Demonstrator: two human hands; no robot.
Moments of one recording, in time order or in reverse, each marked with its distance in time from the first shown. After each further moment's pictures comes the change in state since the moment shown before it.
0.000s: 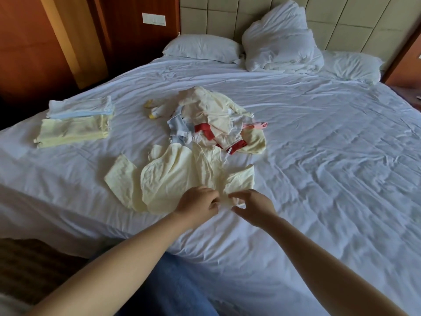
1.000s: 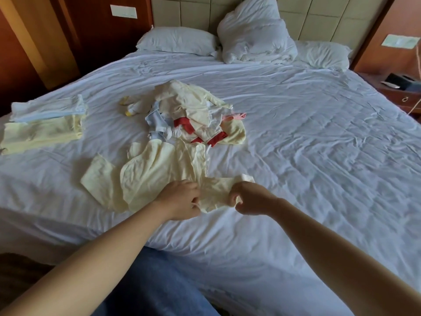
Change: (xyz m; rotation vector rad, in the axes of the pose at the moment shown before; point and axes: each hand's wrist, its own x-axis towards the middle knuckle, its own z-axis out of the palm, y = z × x) left_hand 0.001 -0.007 -0.009 0.155 -0.232 0.125; right_hand -0.016 0.022 -0.029 -0.070 -0.212 -0.103
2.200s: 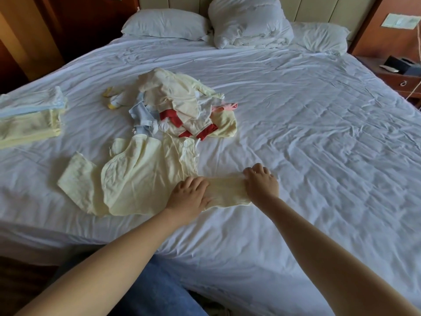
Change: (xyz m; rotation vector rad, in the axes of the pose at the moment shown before) left_hand 0.043 0.035 0.047 0.067 0.069 -0.115; right_hand 0.011 0.055 0.020 -0.138 0.318 0.495
